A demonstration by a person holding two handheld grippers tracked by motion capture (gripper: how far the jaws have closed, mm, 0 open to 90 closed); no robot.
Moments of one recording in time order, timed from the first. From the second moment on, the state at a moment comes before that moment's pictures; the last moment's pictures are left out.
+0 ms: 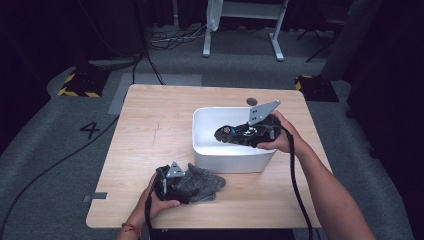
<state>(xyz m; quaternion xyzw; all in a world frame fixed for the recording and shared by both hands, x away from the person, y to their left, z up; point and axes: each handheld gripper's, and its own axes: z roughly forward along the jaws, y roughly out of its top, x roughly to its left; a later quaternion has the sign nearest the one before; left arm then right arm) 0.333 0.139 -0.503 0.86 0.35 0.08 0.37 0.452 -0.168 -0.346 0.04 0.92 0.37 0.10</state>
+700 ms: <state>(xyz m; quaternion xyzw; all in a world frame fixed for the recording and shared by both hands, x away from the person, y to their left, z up) 0.333 0.139 -0.503 0.86 0.35 0.08 0.37 0.457 -0.149 -0.363 0.03 0.96 0.27 0.08</state>
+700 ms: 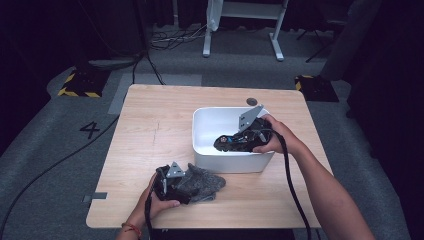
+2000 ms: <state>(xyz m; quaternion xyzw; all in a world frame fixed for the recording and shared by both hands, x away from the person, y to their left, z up) 0.333 0.138 -0.503 0.86 0.34 0.08 0.37 0.469 -0.126 -0.388 0.01 0.99 0.13 0.02</state>
